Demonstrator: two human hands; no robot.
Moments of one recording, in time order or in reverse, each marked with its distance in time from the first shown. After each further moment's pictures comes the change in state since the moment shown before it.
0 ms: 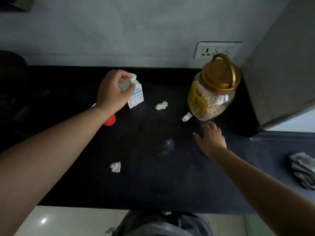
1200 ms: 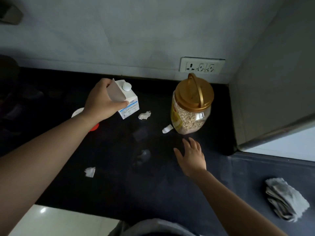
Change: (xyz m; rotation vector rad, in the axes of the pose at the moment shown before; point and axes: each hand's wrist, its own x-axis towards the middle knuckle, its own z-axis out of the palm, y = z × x) left_hand 0.011 0.053 0.026 0.108 -0.054 -0.340; right_hand 0.003 0.038 -0.006 0.070 -0.065 -0.136
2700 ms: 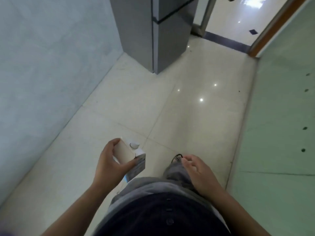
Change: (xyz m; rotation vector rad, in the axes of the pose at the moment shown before) left_hand -0.931 -0.157 -0.097 -0.274 1.323 -1.471; right_hand -0.572 -0.272 0.305 -0.417 -1.237 -1.197
